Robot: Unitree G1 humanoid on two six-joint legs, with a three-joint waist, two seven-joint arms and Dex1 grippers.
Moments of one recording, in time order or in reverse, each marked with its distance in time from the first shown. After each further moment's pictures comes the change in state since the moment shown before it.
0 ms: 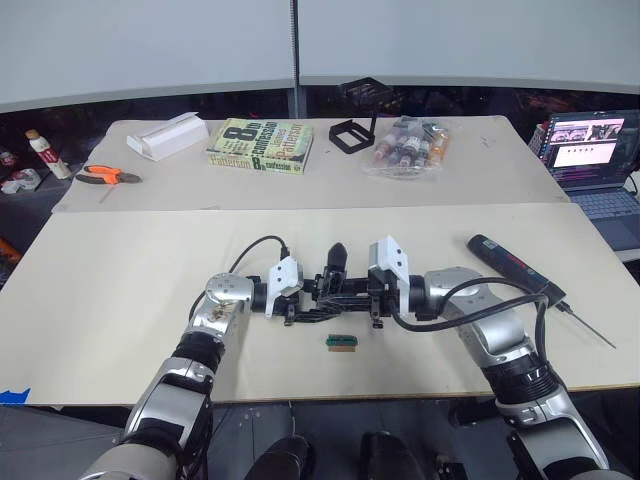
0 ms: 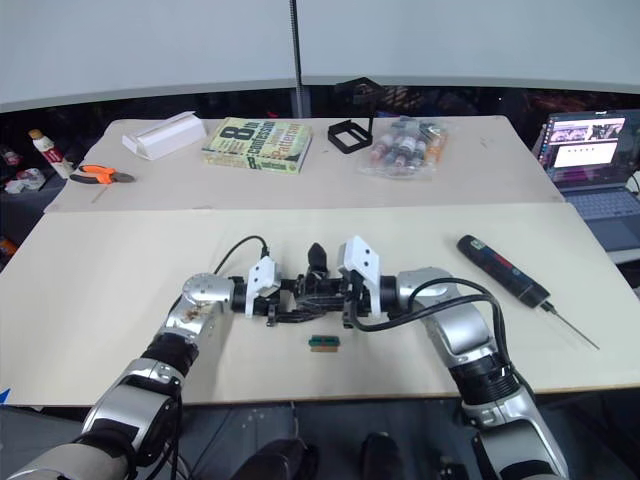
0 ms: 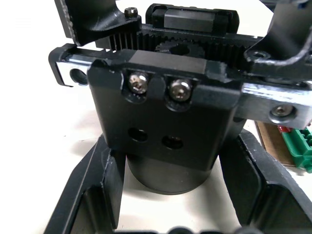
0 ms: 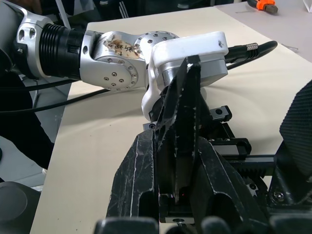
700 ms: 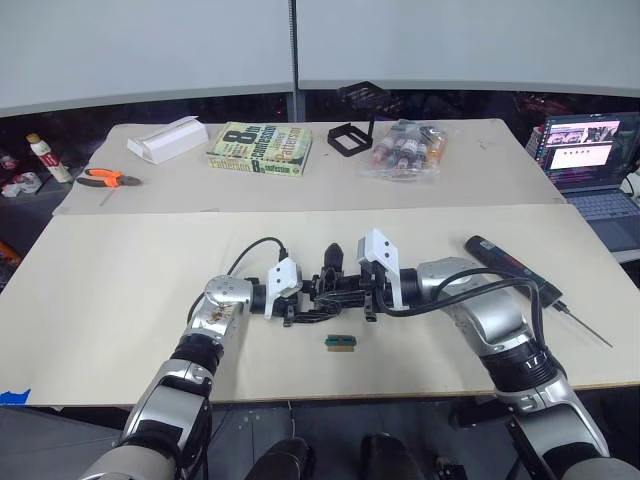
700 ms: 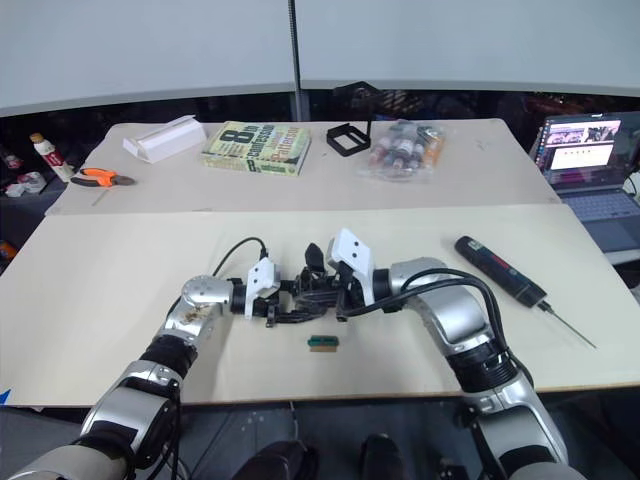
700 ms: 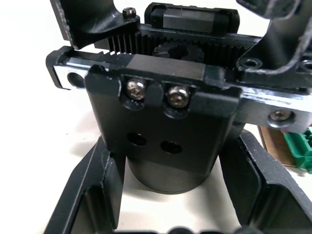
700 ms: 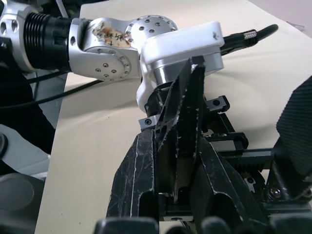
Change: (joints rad) left arm 0.010 0.005 -0.003 -0.002 0.001 0.011 0.018; right arm -0.081 -0.011 0.049 0.015 -0.007 0.153 -0.025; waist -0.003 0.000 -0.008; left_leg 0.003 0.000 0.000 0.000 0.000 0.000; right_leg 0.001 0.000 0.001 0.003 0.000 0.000
